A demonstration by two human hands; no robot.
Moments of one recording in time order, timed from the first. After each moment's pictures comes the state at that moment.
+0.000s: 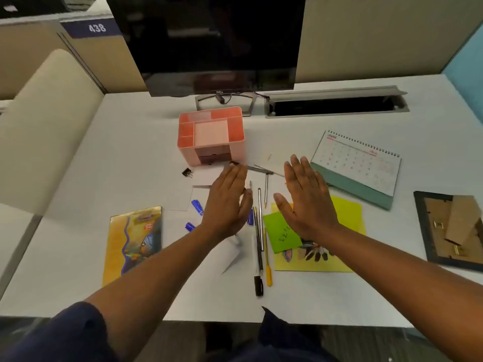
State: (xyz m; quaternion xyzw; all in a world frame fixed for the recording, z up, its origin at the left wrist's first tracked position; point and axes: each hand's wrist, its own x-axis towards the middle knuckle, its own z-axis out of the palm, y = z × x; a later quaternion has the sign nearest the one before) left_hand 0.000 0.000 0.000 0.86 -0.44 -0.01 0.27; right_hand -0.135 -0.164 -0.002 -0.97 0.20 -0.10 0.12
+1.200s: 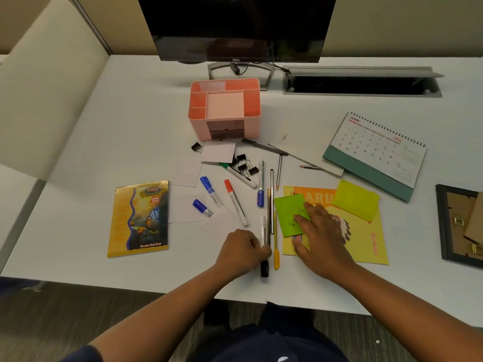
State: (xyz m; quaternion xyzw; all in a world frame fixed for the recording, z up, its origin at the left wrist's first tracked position) left_hand -0.083 0.057 -0.050 0.86 -0.16 -0.40 0.29; right_hand -0.211 -0.125 -0.081 -0.95 0.21 0.03 0.21
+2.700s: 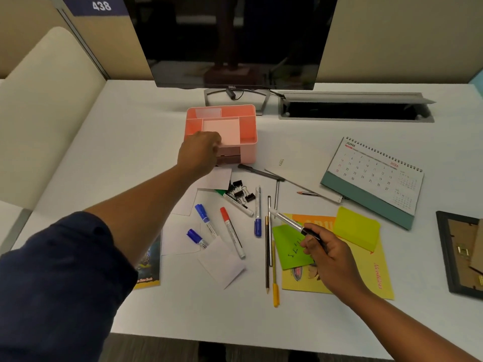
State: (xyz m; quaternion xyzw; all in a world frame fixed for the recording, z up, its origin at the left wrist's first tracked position) left_hand 0.174 -0.029 0.002 0.92 -0.37 0.01 0.15; right_hand -0.184 -0.136 -0.036 -0.73 0.37 -0.10 0.57
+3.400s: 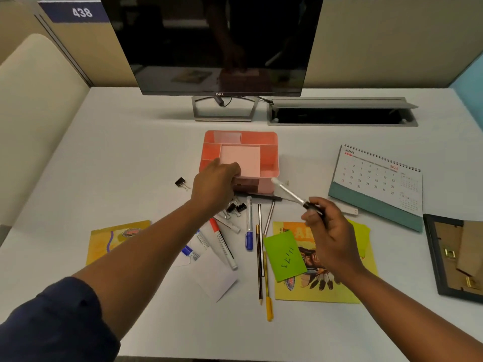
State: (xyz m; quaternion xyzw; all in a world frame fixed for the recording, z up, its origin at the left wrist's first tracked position) left_hand 0.100 -0.043 -0.004 0.89 -0.43 -0.01 0.16; right_hand -0.148 -0.167 -0.001 -0.76 0.33 -0.23 0.52
